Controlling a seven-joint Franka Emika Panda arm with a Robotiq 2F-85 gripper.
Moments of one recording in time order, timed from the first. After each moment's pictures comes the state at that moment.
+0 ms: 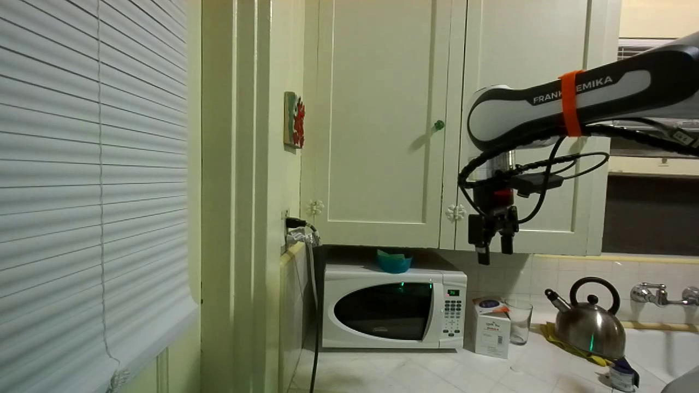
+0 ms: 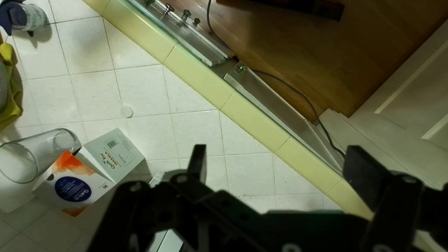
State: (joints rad) arm 0.02 -0.70 0.02 -2.34 -0.12 1.62 -0.17
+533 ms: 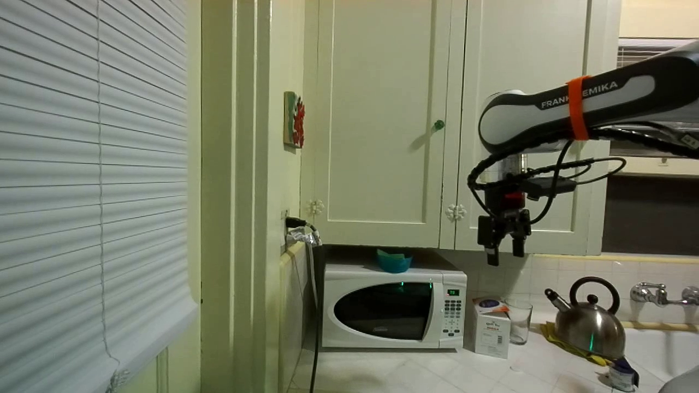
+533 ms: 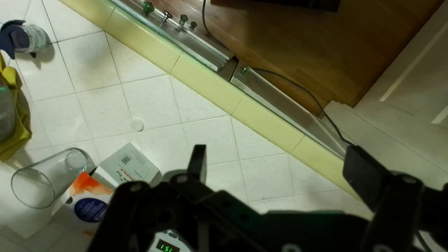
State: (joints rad) arm -0.01 -0.72 -0.04 -2.36 -0.13 1.64 -0.15
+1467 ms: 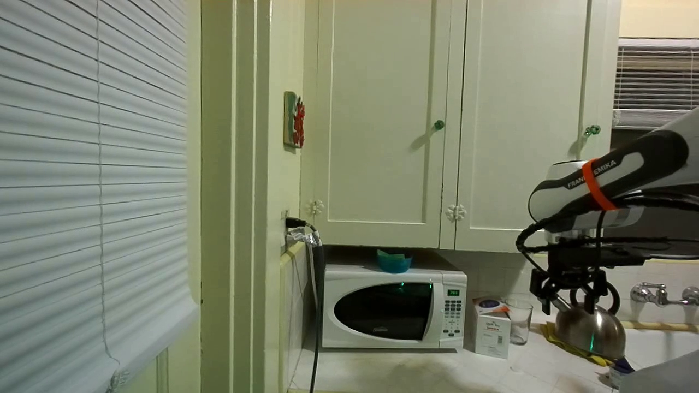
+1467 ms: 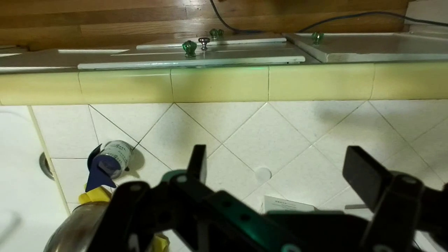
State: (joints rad) arm -0.33 -0.65 -0.21 -2.65 -0.26 2.08 0.10
